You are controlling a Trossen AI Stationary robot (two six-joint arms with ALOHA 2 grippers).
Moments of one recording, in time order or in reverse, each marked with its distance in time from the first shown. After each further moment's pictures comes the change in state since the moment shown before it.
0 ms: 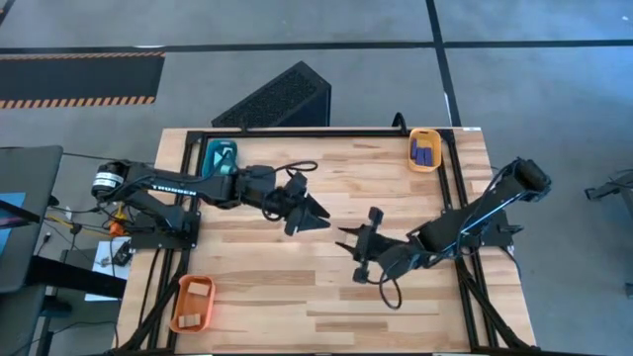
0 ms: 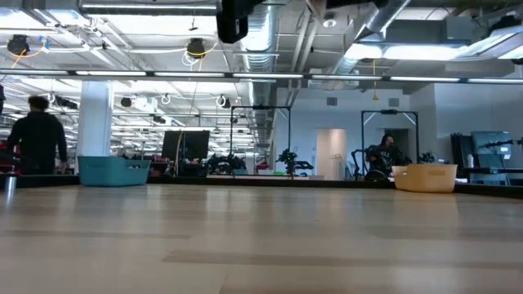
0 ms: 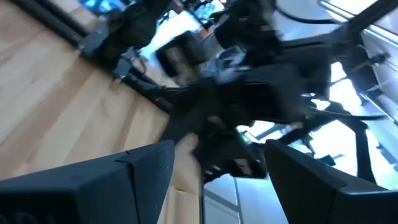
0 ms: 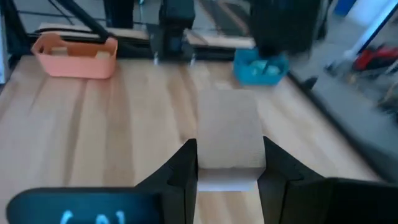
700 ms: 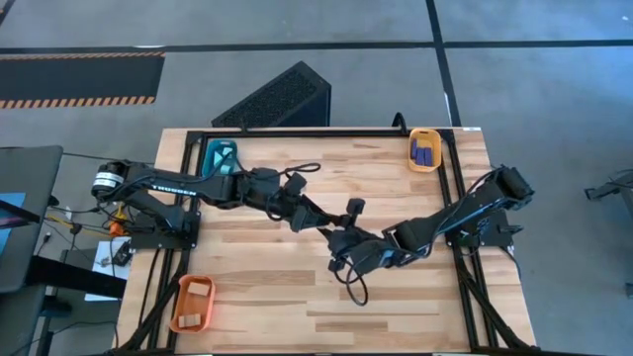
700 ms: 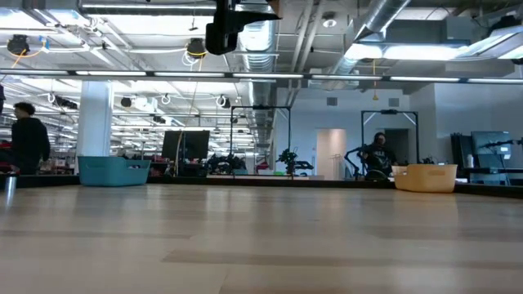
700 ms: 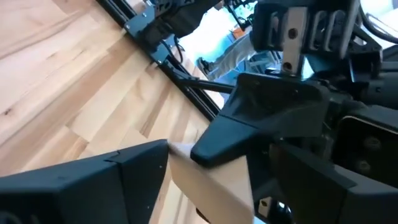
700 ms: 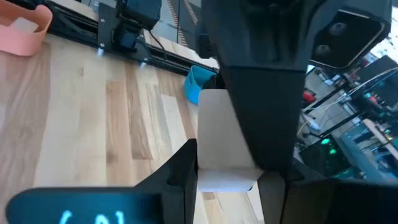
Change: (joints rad) left arm -0.002 0.002 0.000 -0.118 -0.089 -0.112; right arm -0.090 0.192 0.245 0.001 0.140 -0.426
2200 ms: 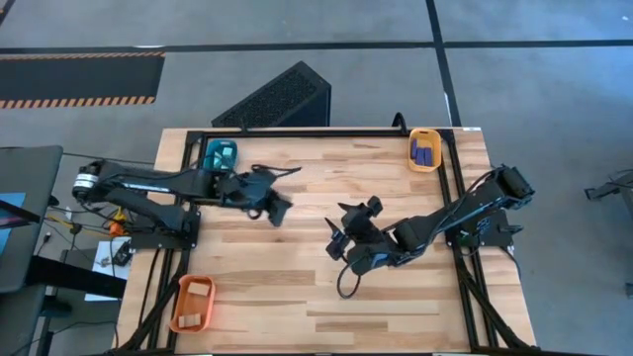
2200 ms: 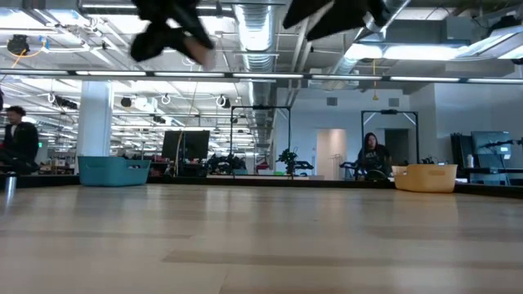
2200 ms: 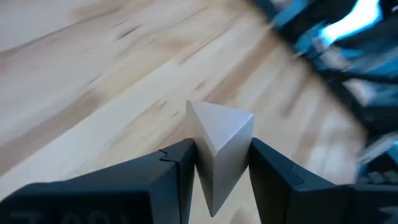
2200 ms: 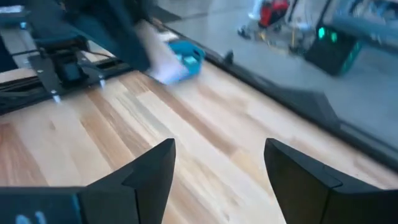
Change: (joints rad) left arm -0.014 -0.180 -0.002 -0.591 -0.374 0.082; right arm -0.007 -0.004 0.007 -0.263 0.121 0.807
